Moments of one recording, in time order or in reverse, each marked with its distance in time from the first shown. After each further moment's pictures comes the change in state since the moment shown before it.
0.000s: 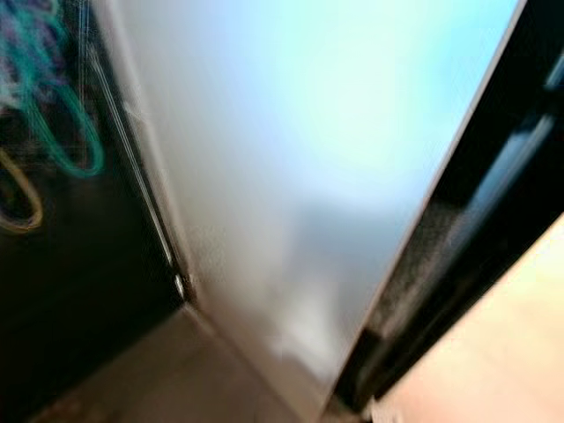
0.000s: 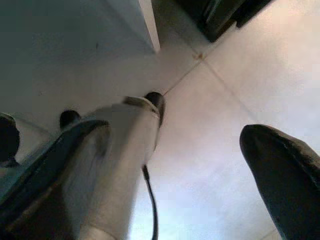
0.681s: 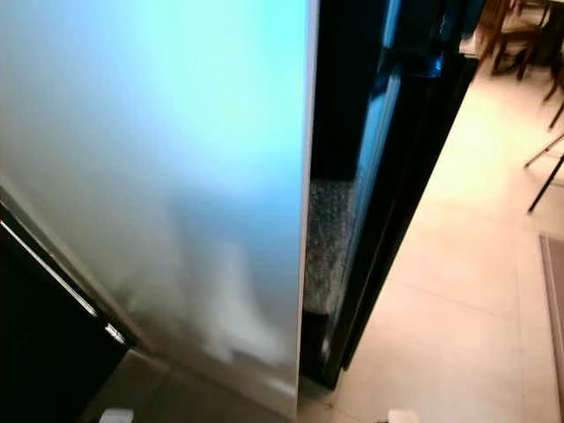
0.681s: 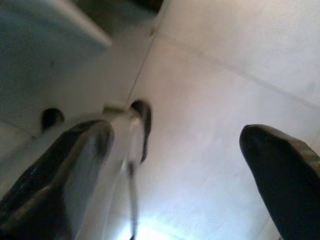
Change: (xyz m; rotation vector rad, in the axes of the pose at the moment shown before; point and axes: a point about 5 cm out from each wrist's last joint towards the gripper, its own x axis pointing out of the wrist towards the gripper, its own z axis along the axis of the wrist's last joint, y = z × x) left arm 0.001 -0.013 0.029 0.001 -0.084 -0.032; right arm -0.003 -0.016 0.002 0.032 -0.030 -0.083
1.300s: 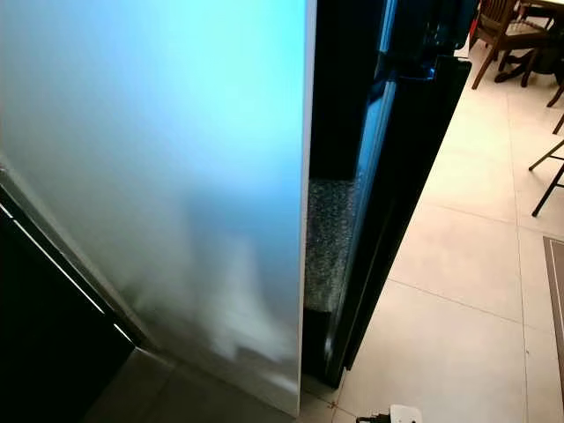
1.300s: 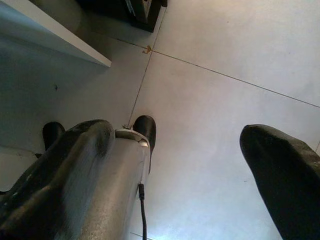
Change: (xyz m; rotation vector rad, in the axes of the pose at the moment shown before) left arm -0.003 0.007 -0.021 0.004 0.065 0.016; right arm 0.000 0.003 -0.001 0.092 -0.042 -0.047
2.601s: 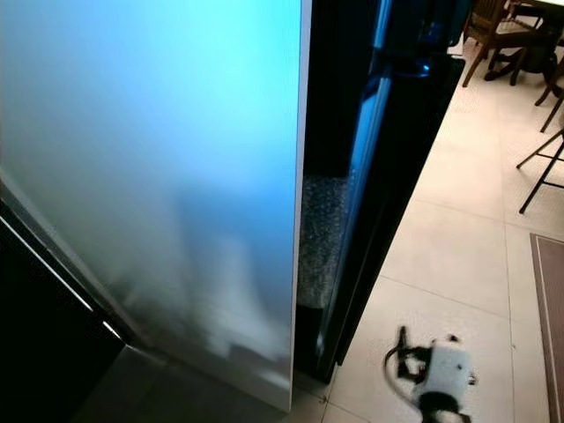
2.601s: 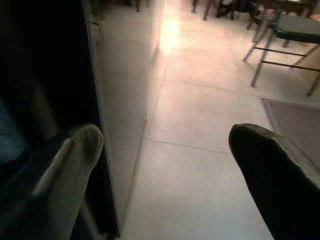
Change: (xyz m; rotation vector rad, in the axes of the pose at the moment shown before) left arm 0.000 0.001 -0.002 0.006 -0.001 0.013; right arm -0.050 -0.011 0.102 0.003 -0.920 -0.043
